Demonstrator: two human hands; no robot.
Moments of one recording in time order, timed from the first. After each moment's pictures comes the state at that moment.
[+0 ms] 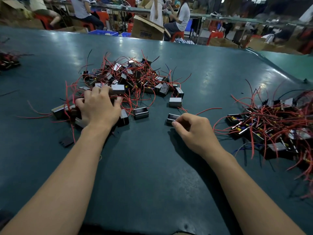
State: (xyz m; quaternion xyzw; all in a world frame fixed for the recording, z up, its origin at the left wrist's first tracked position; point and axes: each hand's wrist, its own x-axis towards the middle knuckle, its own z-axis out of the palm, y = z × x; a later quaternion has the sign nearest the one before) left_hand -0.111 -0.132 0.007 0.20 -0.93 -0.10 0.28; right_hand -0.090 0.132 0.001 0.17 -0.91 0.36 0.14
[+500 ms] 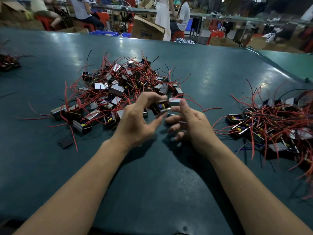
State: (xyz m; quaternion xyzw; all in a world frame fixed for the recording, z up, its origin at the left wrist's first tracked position) left_hand -0.070 -0.052 0.018 -0.25 -0.81 -0.41 0.33; right_hand -0.089 0.117 0.019 0.07 -0.64 0.76 -0.10
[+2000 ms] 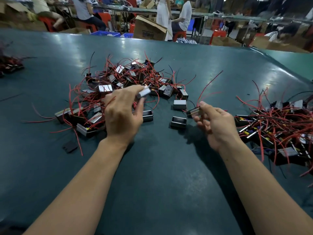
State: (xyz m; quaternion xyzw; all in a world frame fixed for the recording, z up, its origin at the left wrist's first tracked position) left_hand -0.092 -0.087 0.012 -0.09 -0.81 -0.19 0.54; right_hand -0.109 0.135 0.029 -0.10 -0.55 0.83 0.02
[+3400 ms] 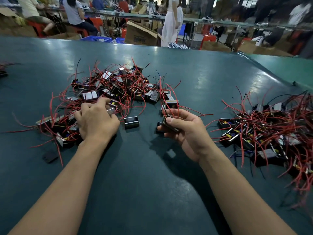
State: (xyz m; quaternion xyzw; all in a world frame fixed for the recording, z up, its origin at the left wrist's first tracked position) left_hand -0.108 -0.099 0.012 0.23 -0.91 -0.19 0.27; right_hand -0.092 0.126 0.031 0.08 -0.57 0.81 -0.11
